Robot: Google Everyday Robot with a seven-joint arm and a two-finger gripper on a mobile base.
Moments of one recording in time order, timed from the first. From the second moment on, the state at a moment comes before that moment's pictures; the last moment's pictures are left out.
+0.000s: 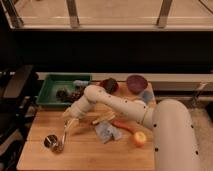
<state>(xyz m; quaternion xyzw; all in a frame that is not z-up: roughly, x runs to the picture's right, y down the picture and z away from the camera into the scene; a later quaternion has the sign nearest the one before) -0.217 0.184 0.832 -0.39 -0.43 0.01 0.81</state>
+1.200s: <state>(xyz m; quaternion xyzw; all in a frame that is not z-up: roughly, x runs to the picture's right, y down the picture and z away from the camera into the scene) -0.229 0.203 0.856 -0.41 -0.46 0.04 0.79</state>
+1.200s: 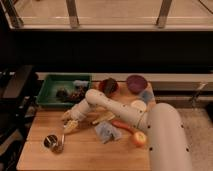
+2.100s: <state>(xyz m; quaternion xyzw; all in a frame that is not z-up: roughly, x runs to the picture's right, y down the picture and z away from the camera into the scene) -0.246 0.196 0.836 -0.40 -0.50 0.03 0.77</state>
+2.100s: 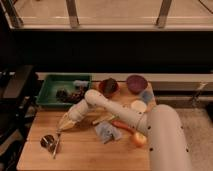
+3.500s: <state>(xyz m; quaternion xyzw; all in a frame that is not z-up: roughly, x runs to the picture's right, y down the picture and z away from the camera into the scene) -0.200 0.077 0.733 -0.26 -0.52 0.02 0.81</state>
